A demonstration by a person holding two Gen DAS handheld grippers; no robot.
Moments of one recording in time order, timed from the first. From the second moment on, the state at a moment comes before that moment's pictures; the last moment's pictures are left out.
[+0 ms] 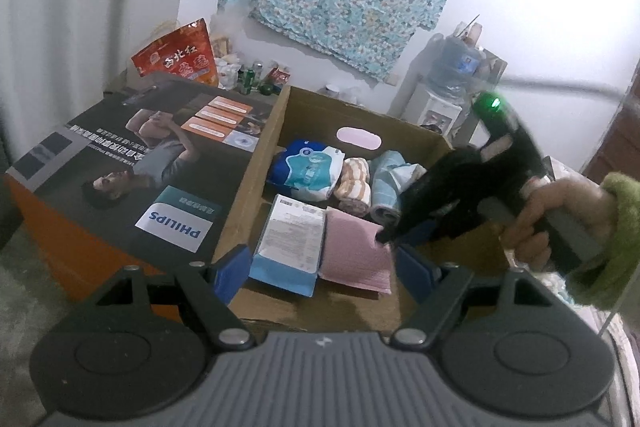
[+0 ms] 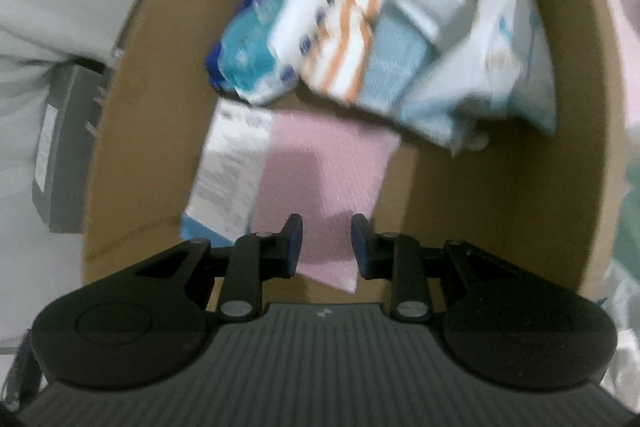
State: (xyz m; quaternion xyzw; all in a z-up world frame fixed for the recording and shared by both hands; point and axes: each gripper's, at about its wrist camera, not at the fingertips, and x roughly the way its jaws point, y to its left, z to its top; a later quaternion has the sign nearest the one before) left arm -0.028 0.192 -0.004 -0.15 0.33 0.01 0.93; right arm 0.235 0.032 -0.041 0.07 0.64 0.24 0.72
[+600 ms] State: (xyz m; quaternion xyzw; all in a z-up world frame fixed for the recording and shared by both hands) left arm -0.009 0.162 0.005 -0.11 0.34 -0.01 0.93; right arm 0.190 -0.057 0.016 0.28 0.50 0.36 0.74
